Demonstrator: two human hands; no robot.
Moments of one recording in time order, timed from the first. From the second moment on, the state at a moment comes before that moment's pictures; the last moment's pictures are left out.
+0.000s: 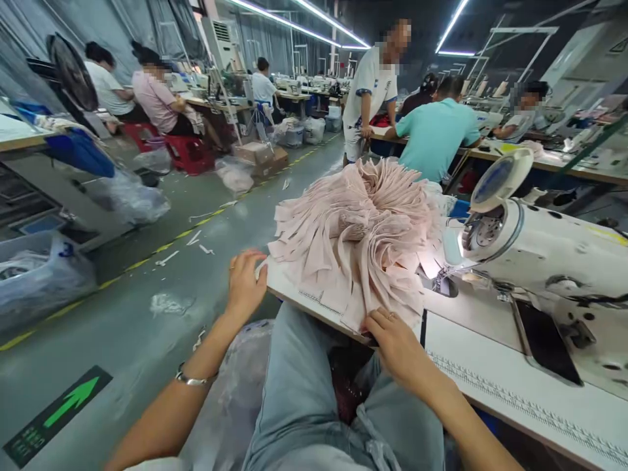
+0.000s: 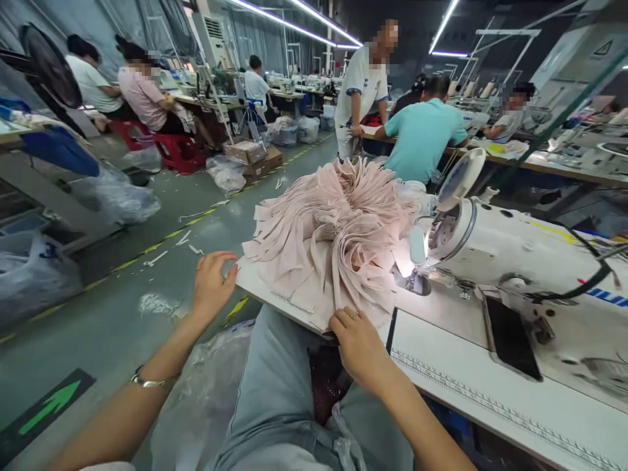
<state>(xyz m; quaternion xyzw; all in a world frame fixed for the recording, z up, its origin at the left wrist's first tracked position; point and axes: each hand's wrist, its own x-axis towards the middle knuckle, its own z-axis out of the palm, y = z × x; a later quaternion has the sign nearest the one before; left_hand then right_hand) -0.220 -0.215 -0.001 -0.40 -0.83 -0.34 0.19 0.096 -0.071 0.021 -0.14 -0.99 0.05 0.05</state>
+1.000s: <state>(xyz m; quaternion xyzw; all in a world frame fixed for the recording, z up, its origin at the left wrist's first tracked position) -0.195 -0.178 0.003 -0.28 -0.75 -0.58 -0.13 -0.071 -0.084 0.060 -0.14 -0.99 0.02 -0.01</state>
